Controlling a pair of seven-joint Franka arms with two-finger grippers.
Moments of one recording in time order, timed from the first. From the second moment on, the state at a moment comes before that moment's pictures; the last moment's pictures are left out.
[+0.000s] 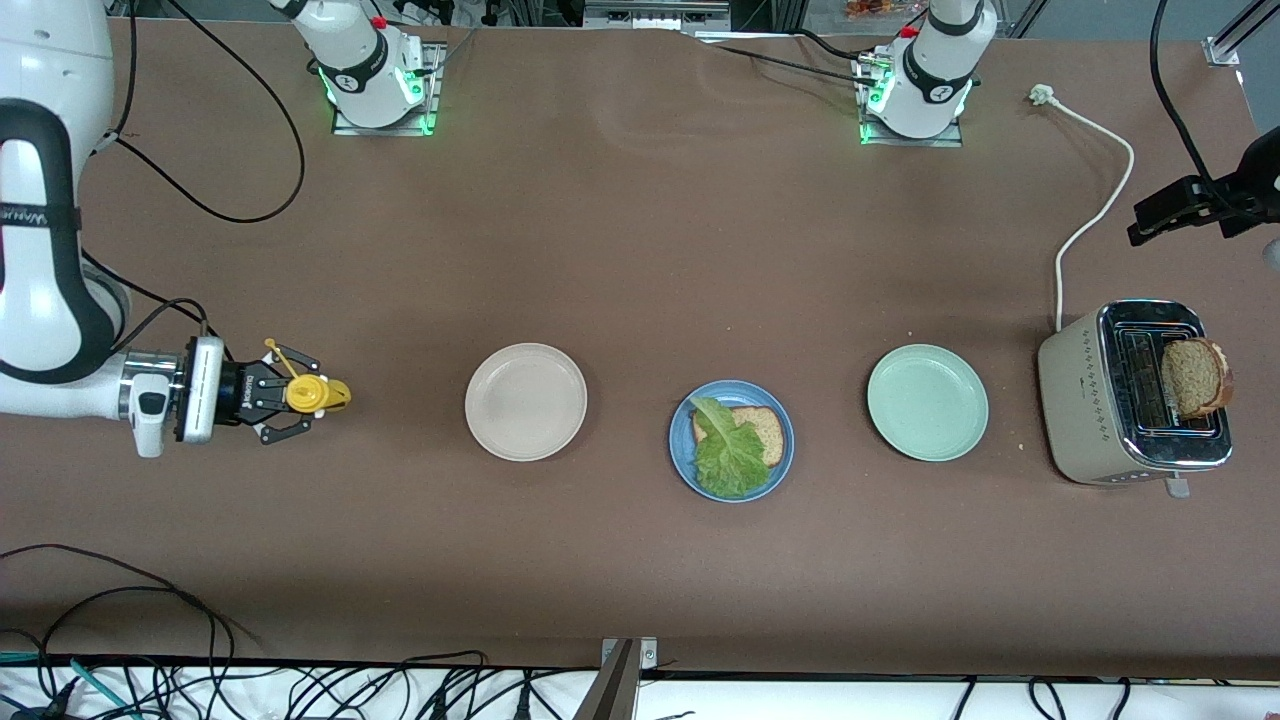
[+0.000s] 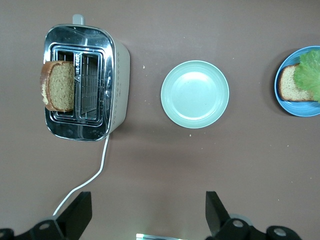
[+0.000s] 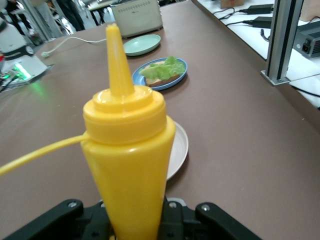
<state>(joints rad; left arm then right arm) -0.01 0.05 0.05 -1.48 0.03 1.42 -0.05 -0.06 0.60 -0.08 -1.57 1.00 1.74 -1.91</state>
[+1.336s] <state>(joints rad) -0.02 0.05 0.05 -1.48 0.03 1.42 -0.05 0.15 0.53 0.41 -1.50 -0.05 2.35 -0.53</state>
